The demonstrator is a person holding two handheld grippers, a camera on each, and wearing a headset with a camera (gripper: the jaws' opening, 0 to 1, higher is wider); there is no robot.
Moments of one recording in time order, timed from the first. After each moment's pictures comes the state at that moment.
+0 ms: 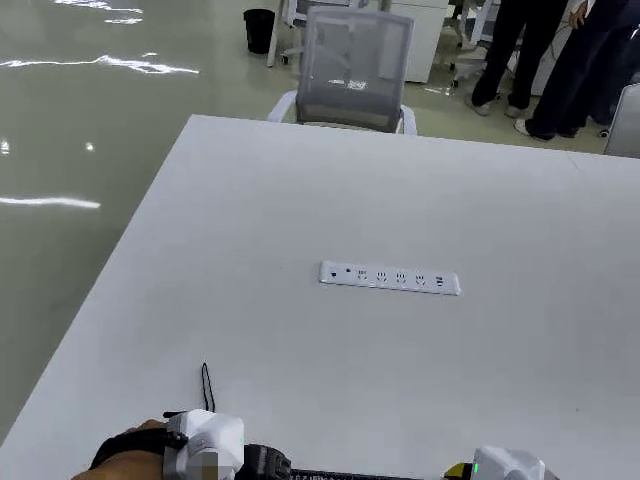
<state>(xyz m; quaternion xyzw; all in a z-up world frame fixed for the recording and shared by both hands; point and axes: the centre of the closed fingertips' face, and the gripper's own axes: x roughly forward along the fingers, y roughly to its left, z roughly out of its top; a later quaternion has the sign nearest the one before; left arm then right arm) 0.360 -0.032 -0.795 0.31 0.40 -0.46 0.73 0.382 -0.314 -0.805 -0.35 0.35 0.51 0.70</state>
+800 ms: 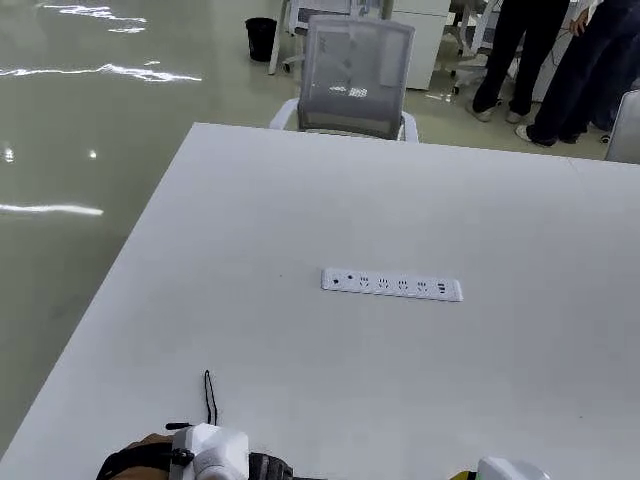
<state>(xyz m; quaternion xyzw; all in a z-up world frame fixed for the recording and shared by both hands) 0.363 -0.026 -0.798 0.33 0.40 -0.44 0.74 0.385 -0.315 -0.803 -0.35 0.35 0.50 0.71</state>
